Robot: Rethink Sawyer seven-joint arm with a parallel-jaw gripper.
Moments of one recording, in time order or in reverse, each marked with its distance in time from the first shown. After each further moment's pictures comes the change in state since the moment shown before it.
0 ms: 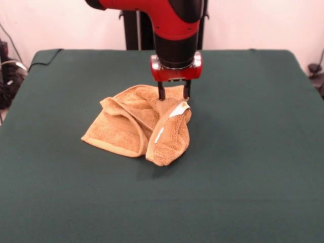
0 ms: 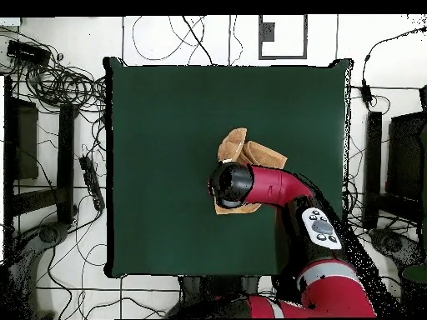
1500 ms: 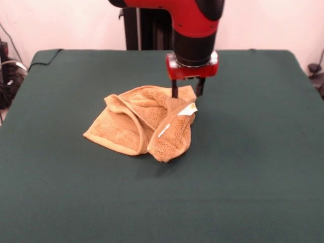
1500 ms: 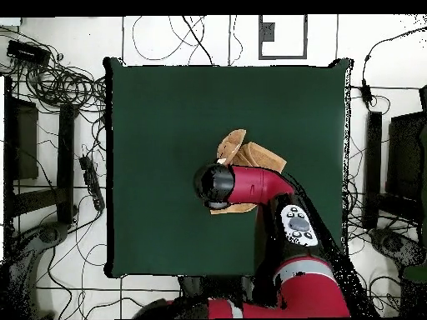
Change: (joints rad) arm 0.090 -0.004 -0.031 -0.002 0.006 0.000 0.000
